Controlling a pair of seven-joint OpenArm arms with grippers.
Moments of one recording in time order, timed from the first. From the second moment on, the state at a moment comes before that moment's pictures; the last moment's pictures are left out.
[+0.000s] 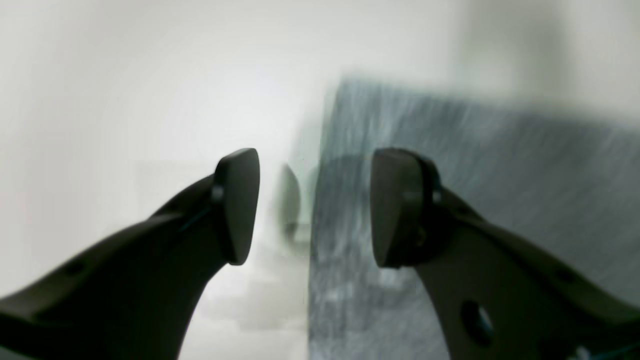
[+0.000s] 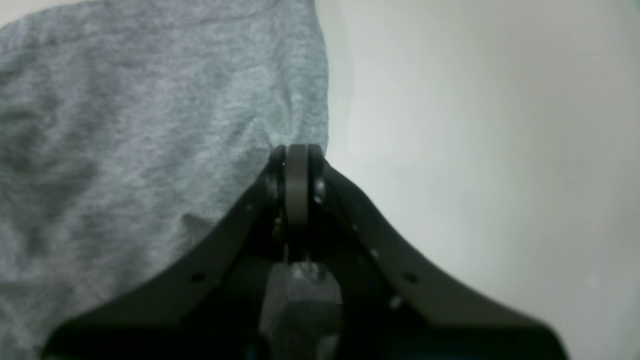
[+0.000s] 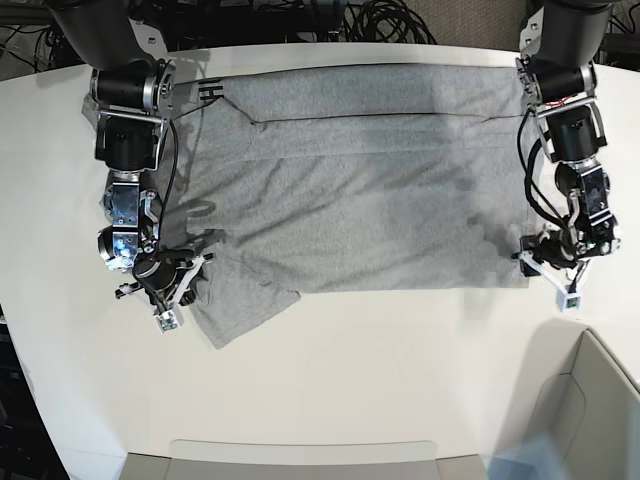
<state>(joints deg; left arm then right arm) -24.3 -22.6 -16.8 51.8 -9.9 -23.1 47.8 27.9 8.9 9.5 46.3 -15.7 29.9 -17.8</state>
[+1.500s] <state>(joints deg) -18.4 -20.6 -17.6 65.0 -7.3 -33.7 45.0 29.7 8.6 9.4 52.6 -15.7 30.0 -18.6</state>
